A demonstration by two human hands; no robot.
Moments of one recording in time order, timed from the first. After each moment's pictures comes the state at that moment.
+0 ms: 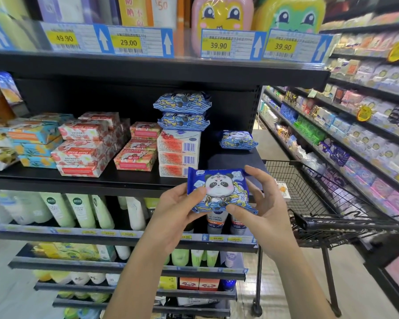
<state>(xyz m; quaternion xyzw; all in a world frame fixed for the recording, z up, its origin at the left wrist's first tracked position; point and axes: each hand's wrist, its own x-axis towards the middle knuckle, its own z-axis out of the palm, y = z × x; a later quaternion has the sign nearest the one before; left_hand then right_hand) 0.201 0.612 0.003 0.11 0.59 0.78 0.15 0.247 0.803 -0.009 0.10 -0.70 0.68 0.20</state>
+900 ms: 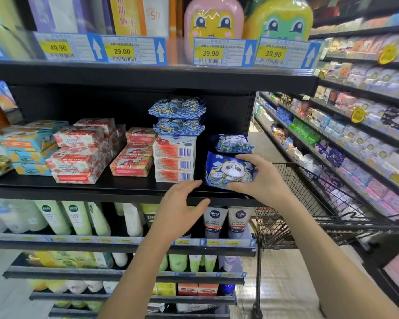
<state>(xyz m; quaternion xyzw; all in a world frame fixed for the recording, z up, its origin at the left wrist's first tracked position) 0.157 0.622 -0.024 0.22 0.88 0.41 -0.11 0.163 0.867 0.016 0.05 -0.90 0.40 0.18</state>
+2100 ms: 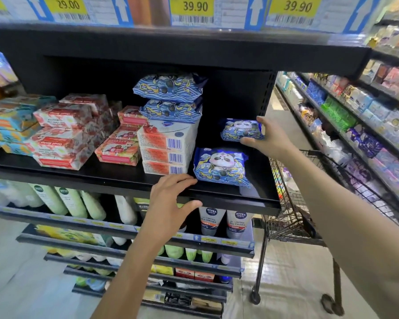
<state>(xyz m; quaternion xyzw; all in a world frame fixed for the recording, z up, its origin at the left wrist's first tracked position) 0.134 0.638 -0.049 0.19 0.89 0.38 -0.16 0.011 0.937 0.023 -0.01 -0.95 0.30 0.10</state>
